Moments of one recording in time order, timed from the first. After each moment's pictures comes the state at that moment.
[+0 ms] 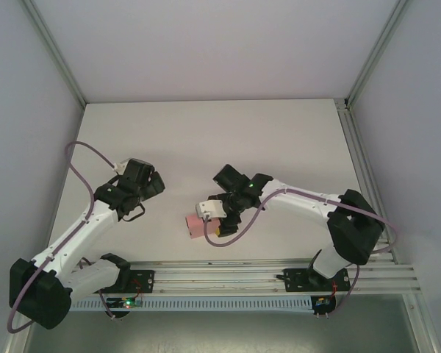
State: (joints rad) left arm -0.36 1.04 0.78 -0.73 -0.26 -0.78; right arm 0.88 1.59 1.05 -0.63 -0.38 -0.89
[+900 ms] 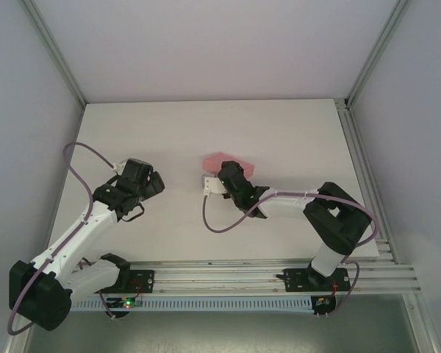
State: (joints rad) left arm -0.35 1.03 0.78 -0.73 -0.24 -0.77; right arm 0.84 1.69 0.81 0.24 0.45 -1.07
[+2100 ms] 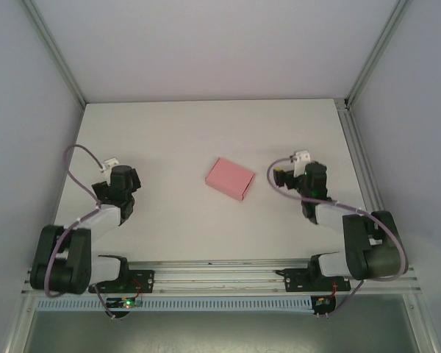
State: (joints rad) left arm -0.04 1.30 0.41 0.25 -0.46 -0.26; right arm 0.11 1.35 0.31 0.61 -0.05 -0.11
